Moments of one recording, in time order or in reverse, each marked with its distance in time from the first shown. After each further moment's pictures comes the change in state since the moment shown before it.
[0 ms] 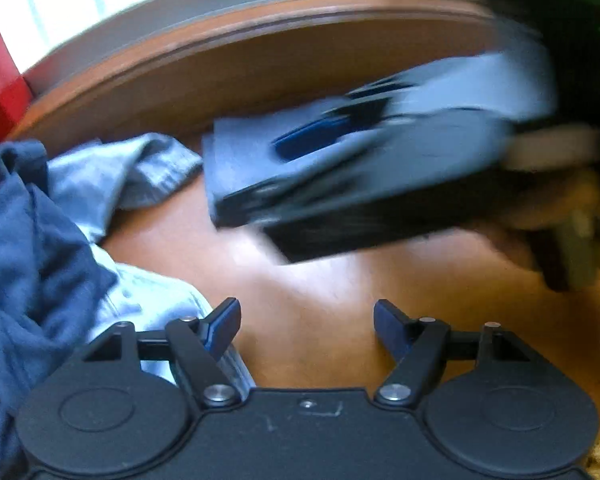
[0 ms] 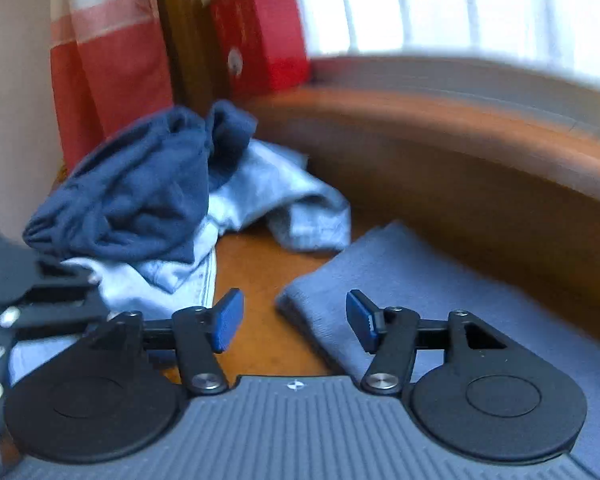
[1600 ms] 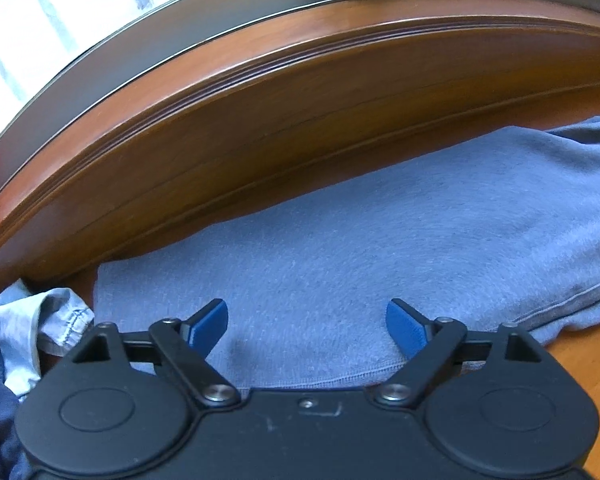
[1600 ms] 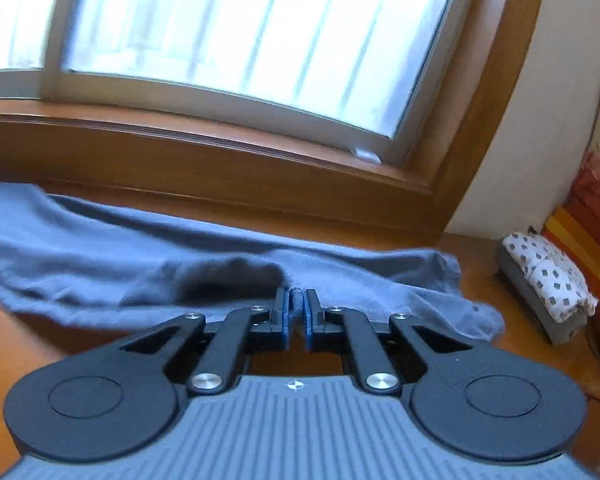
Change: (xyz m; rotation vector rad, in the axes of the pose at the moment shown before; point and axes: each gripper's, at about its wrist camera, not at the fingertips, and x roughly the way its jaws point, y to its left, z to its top) left arm 0.083 -0.090 0.112 0.074 0.055 0.106; right arm -0.410 -0.096 -0.177 0.232 0.080 -1.172
